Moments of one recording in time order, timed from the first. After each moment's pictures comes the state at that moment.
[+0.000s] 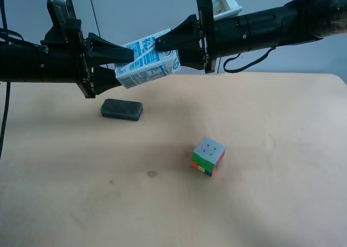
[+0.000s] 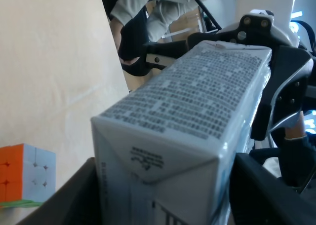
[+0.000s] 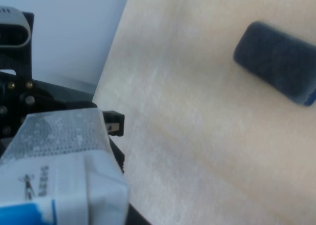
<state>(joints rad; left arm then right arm) -0.06 1.77 -0.87 -1.68 1.20 1.14 0.24 1.84 -1.21 1.53 1.18 -0.94</state>
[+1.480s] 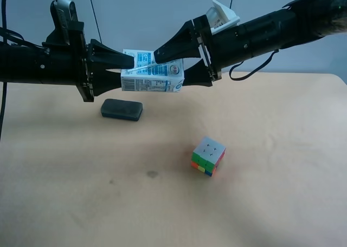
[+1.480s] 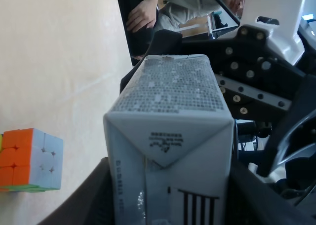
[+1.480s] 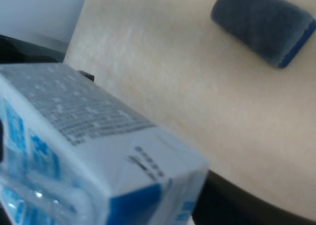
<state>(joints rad) -0.06 1.76 -0.87 -1.65 1.17 1.08 0.24 1.84 -1.21 1.36 1.13 -0.91</state>
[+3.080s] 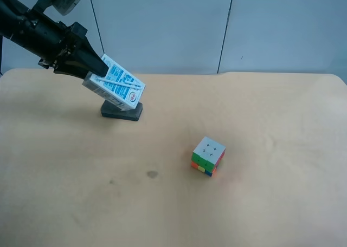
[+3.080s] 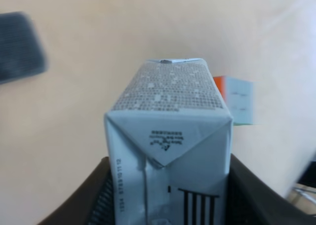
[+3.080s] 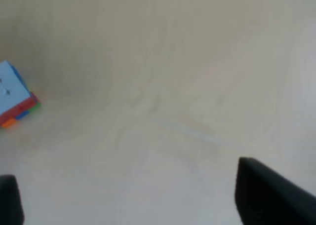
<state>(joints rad) -0.06 1.68 -1.24 -0.83 1.01 0.66 0.13 0.77 -0.96 0.07 1.13 -0.23</state>
